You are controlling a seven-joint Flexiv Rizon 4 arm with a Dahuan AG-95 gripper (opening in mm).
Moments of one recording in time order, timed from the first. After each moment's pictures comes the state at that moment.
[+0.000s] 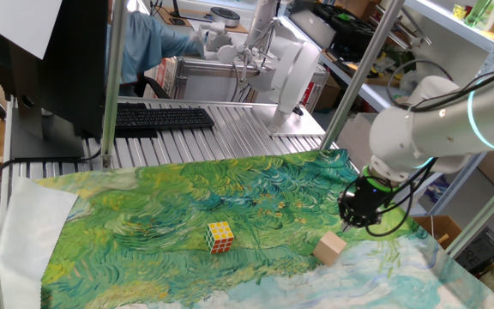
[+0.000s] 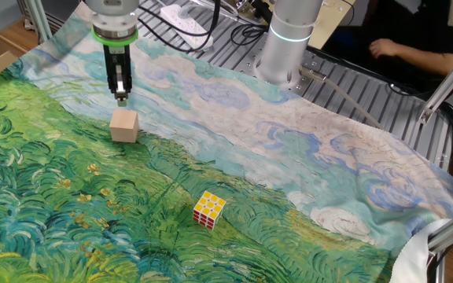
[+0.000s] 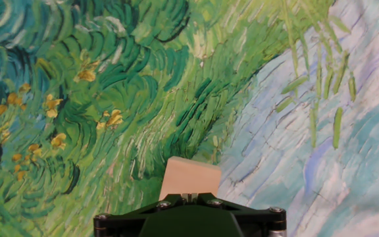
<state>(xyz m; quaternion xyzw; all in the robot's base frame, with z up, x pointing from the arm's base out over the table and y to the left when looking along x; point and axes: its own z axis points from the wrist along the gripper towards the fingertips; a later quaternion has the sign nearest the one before) 0.487 -0.235 0.103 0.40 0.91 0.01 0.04</state>
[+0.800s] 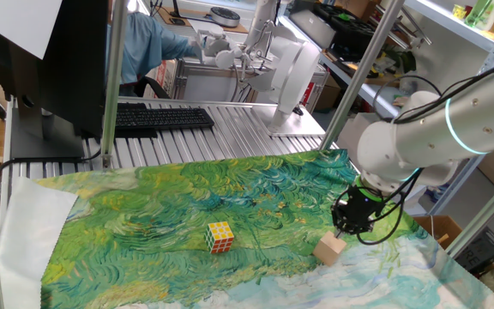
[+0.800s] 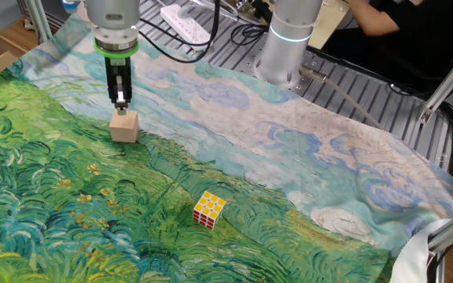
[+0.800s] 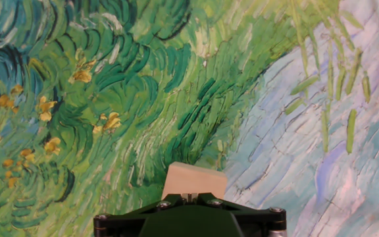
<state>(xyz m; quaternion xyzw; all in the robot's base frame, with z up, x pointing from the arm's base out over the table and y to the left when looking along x) 0.489 -0.234 0.079 0.40 0.91 0.01 0.04</state>
